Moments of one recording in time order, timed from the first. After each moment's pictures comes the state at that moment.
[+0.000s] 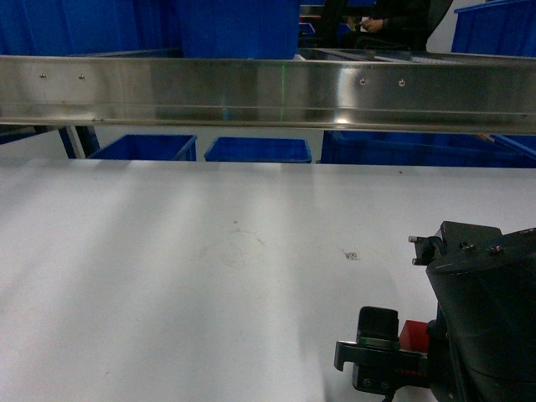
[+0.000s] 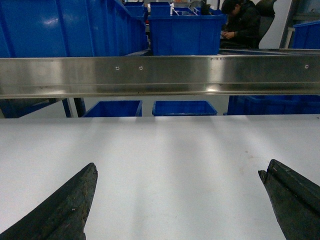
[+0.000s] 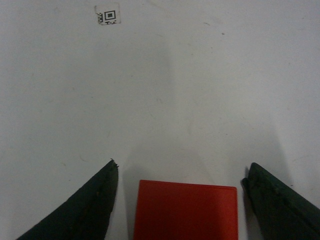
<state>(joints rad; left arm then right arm) 0.00 0.01 0.01 0.00 0.00 0.00 0.54 1.87 0.58 0.49 0.41 0.50</state>
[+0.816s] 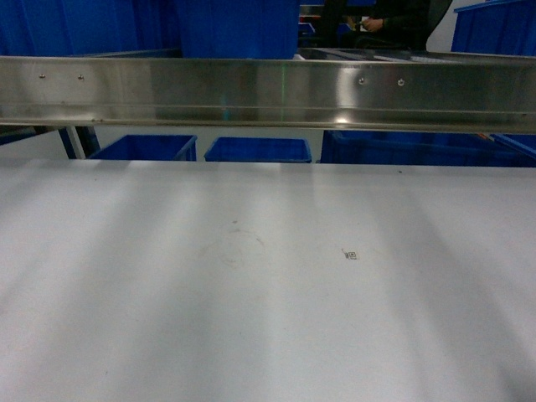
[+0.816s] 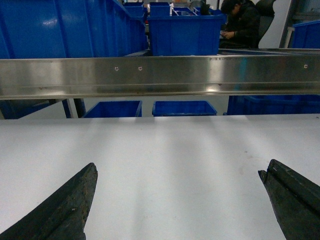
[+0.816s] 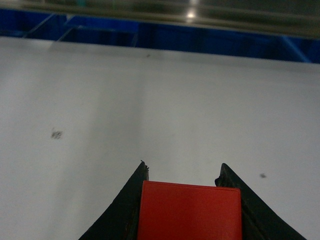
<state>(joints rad) 0.00 0.01 0.01 0.00 0.00 0.00 0.05 1.13 0.42 0.34 0.06 -0.04</state>
